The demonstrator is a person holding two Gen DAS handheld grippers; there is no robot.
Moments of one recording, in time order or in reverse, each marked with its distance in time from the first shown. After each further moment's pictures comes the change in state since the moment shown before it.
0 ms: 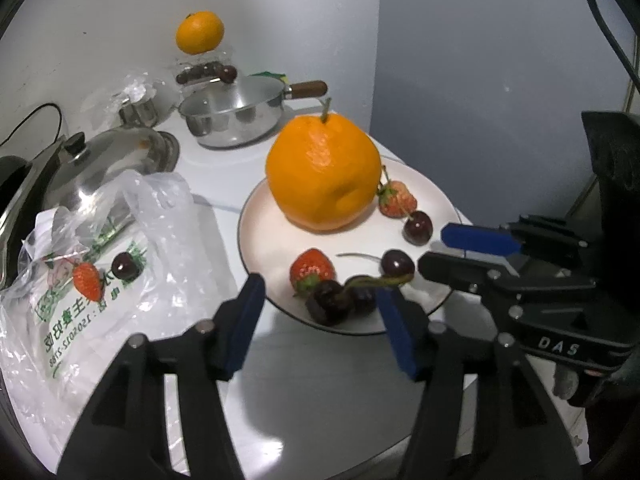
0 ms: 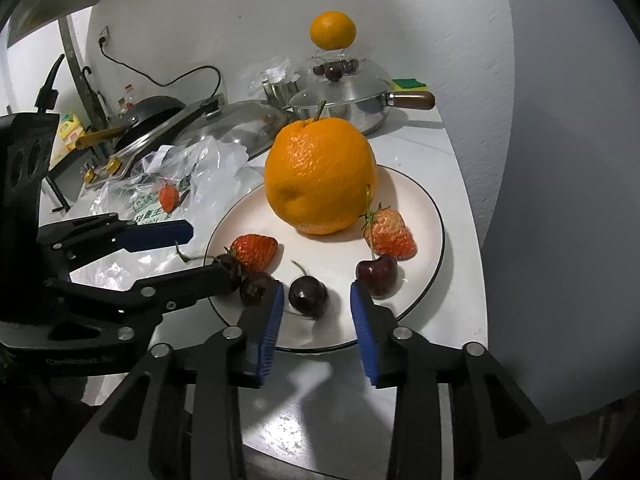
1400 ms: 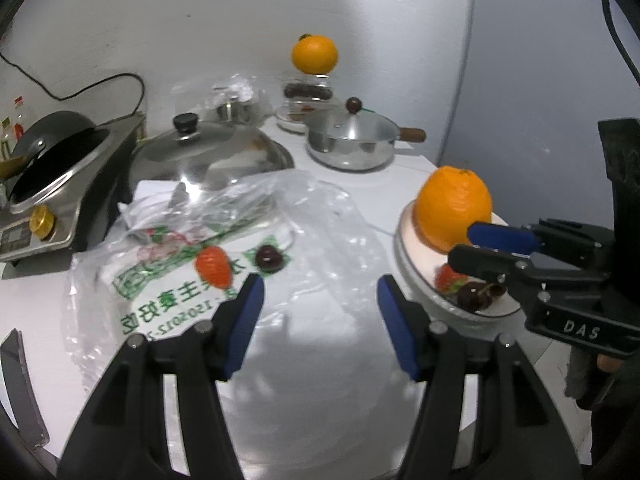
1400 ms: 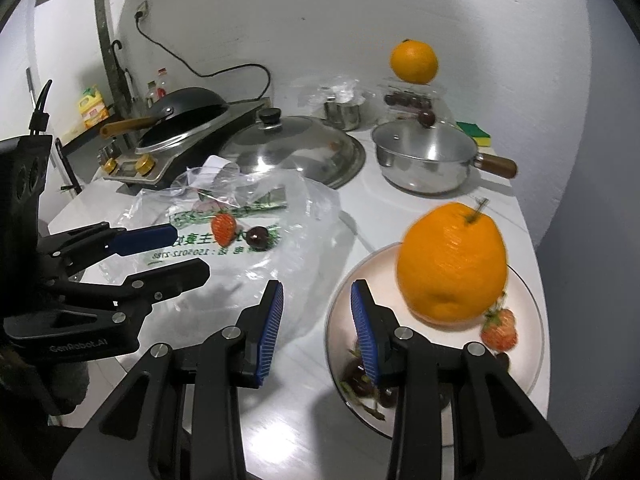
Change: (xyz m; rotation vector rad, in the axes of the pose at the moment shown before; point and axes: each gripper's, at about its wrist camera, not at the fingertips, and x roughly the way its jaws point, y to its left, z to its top) left arm -0.058 0.134 -0.028 -0.176 -0.121 0.083; right arm 0.033 0.115 0.060 -0.149 -0.015 0.018
